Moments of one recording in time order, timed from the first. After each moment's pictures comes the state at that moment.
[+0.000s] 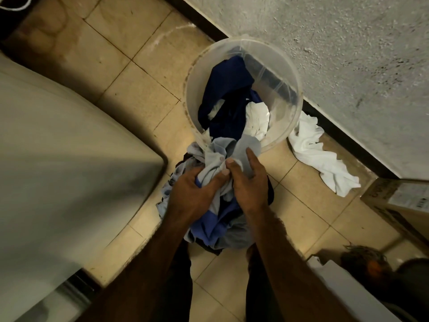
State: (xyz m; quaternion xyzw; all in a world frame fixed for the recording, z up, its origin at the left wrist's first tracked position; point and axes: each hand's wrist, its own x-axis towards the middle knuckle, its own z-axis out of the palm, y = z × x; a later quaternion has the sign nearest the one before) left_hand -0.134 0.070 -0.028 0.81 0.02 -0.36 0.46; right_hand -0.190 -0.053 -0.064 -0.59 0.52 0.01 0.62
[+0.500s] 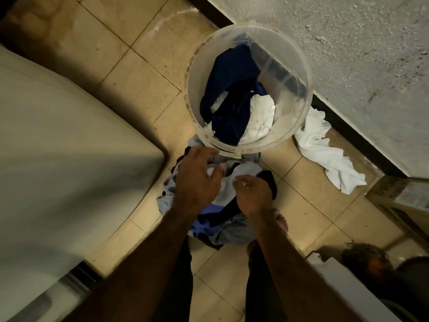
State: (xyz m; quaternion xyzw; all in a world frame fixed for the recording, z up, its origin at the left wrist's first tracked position) left_hand -0.118 0.058 -0.069 0.91 -0.14 -0.23 0.32; right_hand -0.211 -0.052 -0.096 -0.68 0.51 0.18 0.49
